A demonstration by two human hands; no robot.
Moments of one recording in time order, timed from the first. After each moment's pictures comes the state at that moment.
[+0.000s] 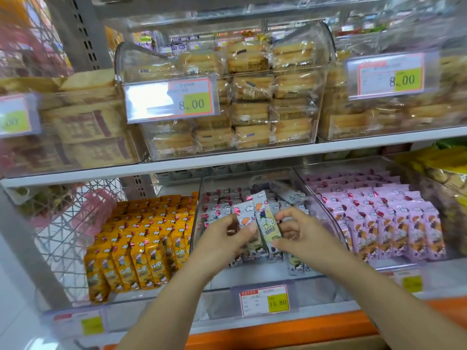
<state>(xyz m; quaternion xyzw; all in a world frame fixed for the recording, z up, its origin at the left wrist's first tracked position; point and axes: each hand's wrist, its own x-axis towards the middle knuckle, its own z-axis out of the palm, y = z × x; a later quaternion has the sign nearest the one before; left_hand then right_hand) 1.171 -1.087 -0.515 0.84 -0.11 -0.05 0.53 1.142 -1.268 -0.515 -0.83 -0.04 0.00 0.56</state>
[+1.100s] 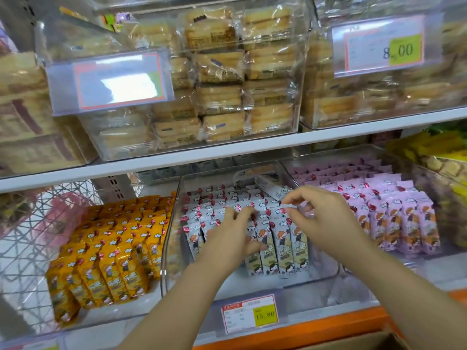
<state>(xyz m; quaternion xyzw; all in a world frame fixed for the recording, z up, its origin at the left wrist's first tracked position) 1.208 -1.135 -0.538 0.95 -0.23 -0.01 0.19 1.159 -1.318 -0.514 -0.90 -0.09 -0.25 0.34</state>
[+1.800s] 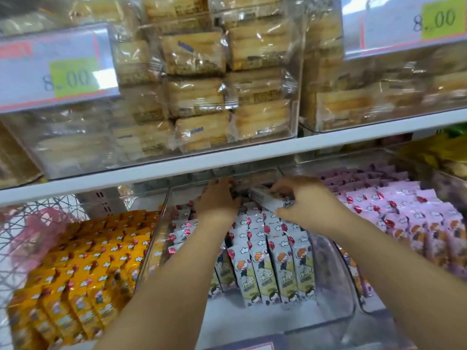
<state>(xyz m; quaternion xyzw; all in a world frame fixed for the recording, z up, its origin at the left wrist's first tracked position) 1.328 -1.166 -0.530 0.97 -0.07 0.12 0.19 1.239 -1.332 -0.506 -0.95 -0.05 -0.15 0.26</state>
